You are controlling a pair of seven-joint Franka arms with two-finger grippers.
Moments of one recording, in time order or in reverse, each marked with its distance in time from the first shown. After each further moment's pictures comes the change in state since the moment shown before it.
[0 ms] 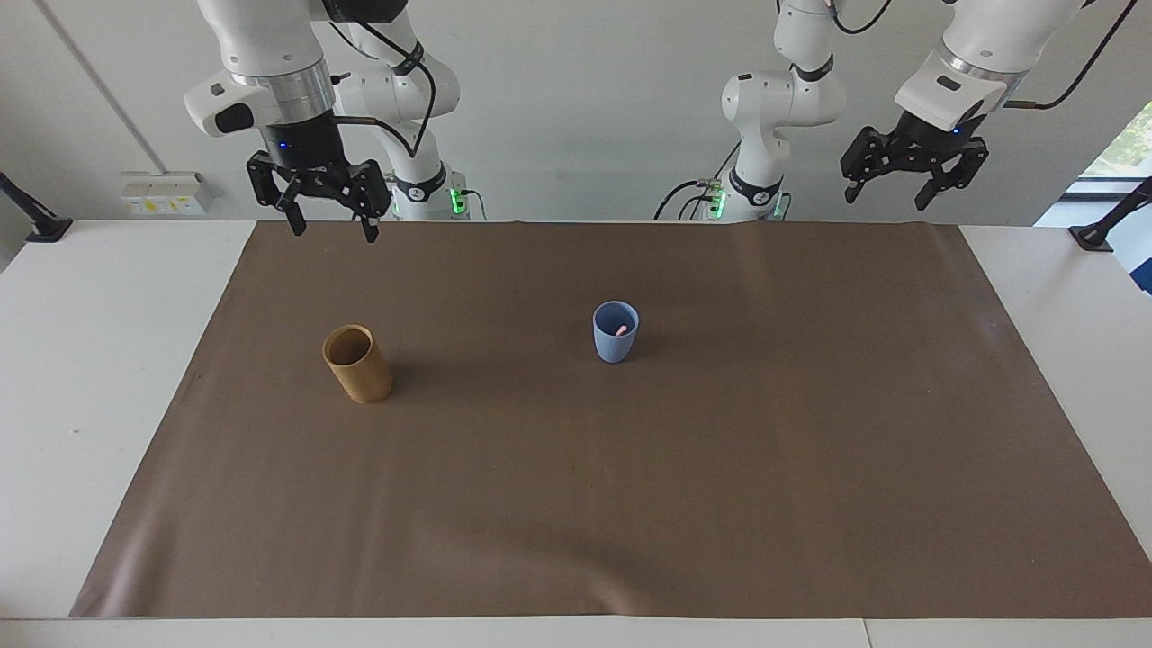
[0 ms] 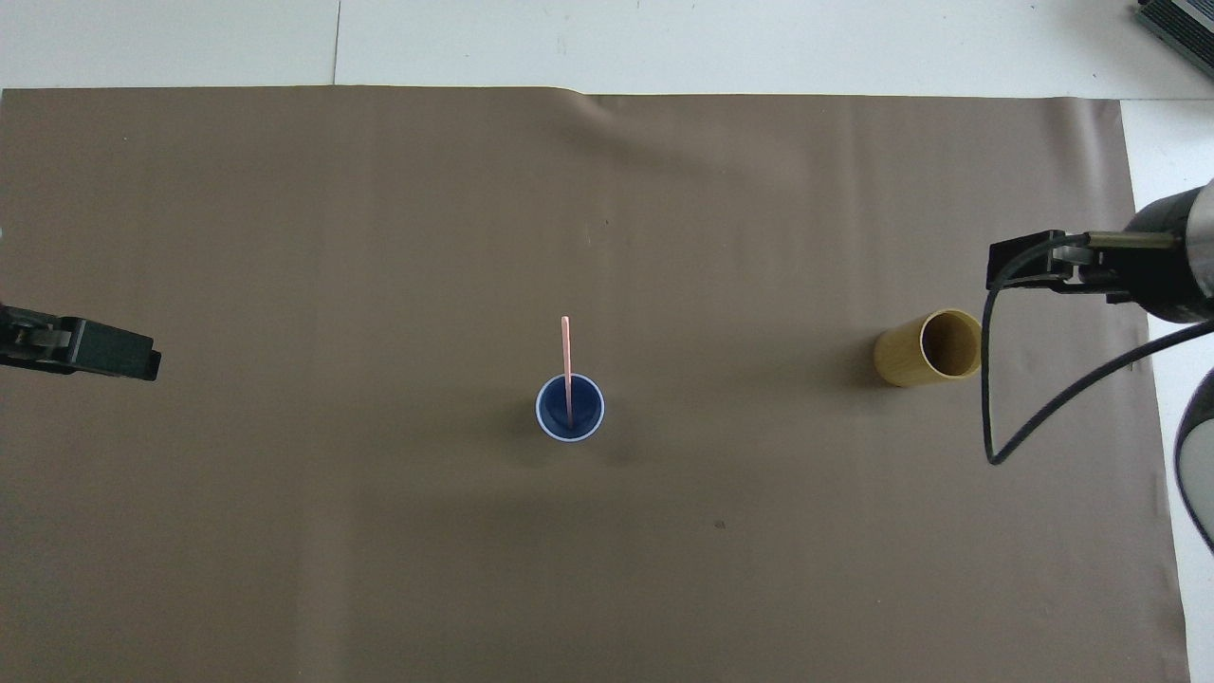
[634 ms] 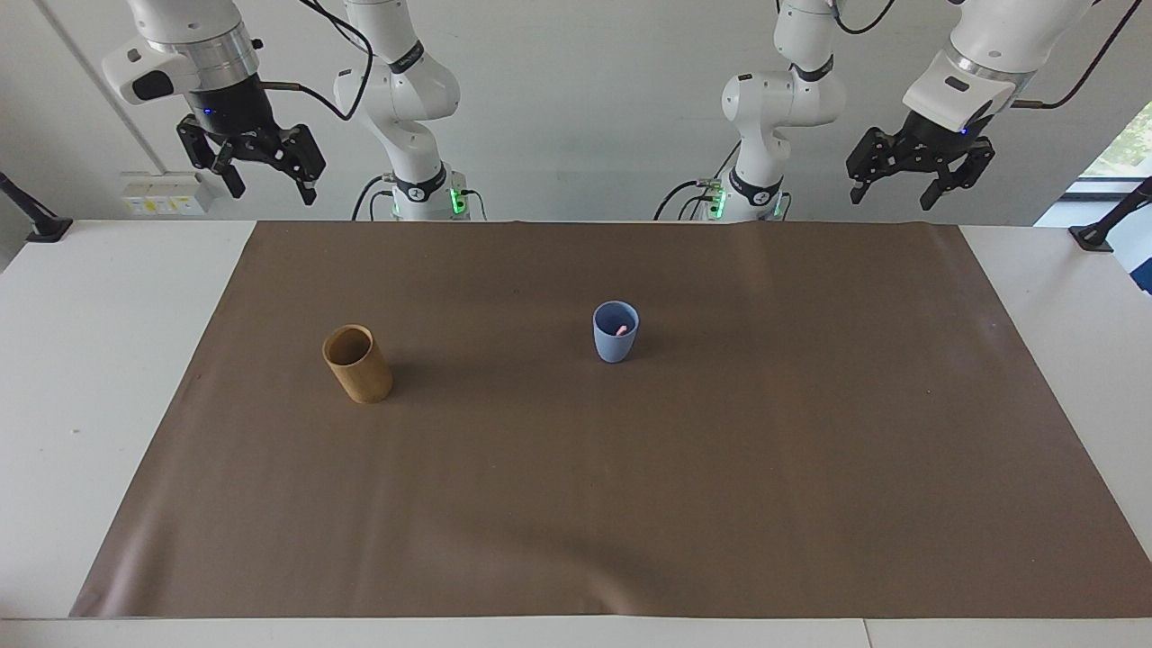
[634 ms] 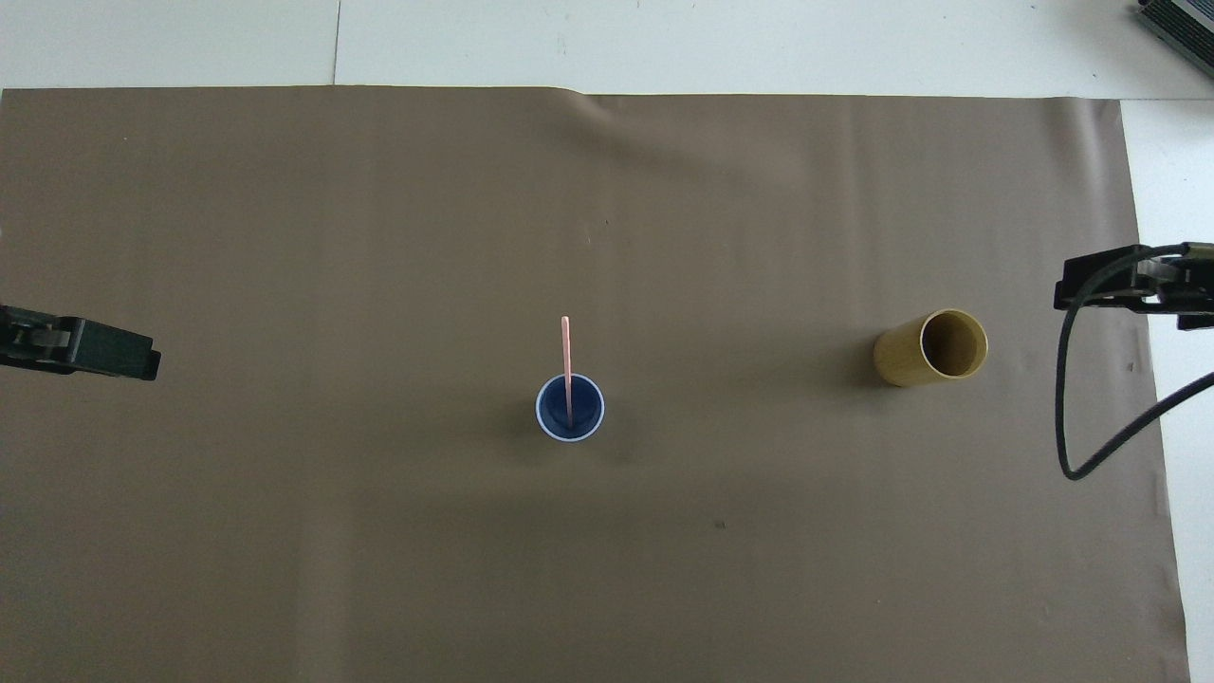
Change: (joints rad) left arm 0.009 0.000 0.005 0.000 0.000 0.000 -0.001; right arm -0.118 -0.071 -0.005 -0.035 0.000 -0.120 -0.154
